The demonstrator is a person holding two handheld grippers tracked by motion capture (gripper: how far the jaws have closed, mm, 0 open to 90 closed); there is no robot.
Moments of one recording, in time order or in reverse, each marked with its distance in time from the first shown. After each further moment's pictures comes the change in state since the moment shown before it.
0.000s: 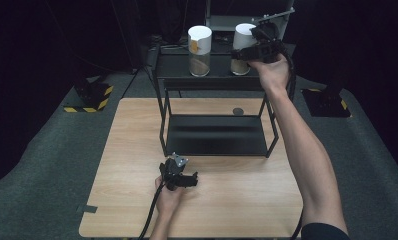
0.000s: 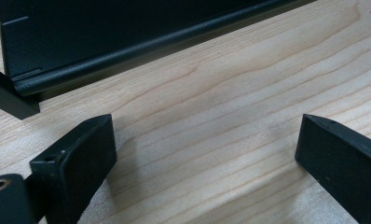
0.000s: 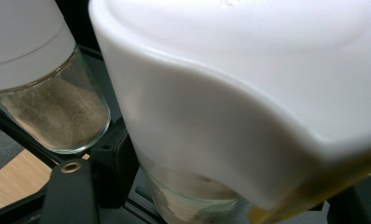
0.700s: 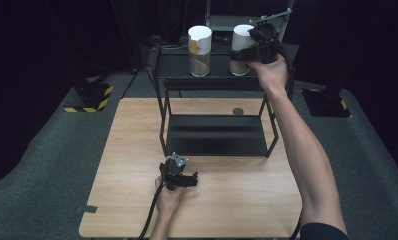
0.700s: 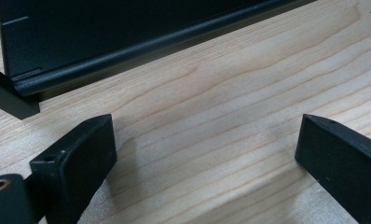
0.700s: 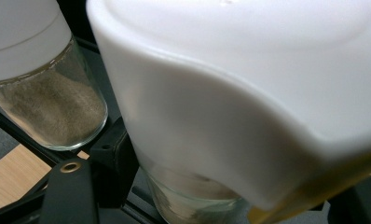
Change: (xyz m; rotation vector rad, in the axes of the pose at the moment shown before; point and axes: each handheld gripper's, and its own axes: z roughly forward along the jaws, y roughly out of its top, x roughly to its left) left arm 0.000 0.000 0.000 0.000 -0.001 0.001; right arm 0.000 0.001 0.005 0.013 0.002 -0.023
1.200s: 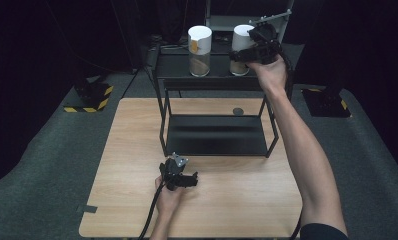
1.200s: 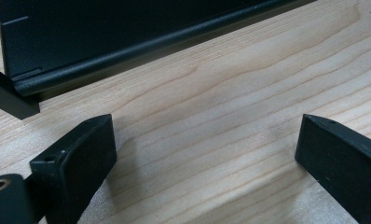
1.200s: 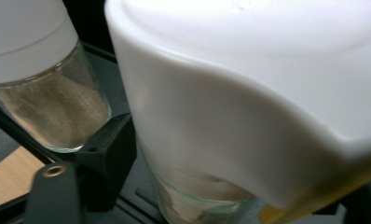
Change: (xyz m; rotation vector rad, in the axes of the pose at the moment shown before) left arm 0.000 0.000 0.000 0.000 0.000 -0.001; right arm 0.002 -0.004 -0.001 -0.020 0.006 0.001
